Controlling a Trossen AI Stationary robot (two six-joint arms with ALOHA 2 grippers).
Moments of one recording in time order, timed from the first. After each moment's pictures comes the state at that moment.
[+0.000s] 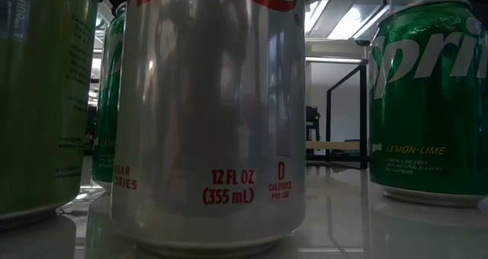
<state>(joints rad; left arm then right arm) -0.22 0.83 0.66 -0.21 -0.28 -0.15 -0.31 2.05 1.92 -0.83 -0.14 -0.35</state>
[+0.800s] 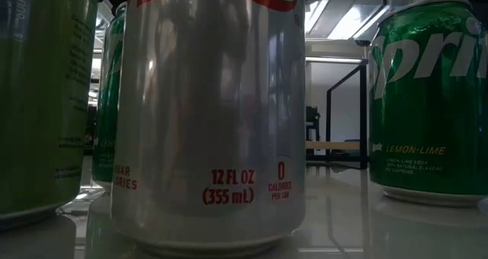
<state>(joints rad) -0.22 0.83 0.66 -0.21 -0.28 -0.15 -0.31 2.05 1.92 -0.83 -0.15 -0.35</state>
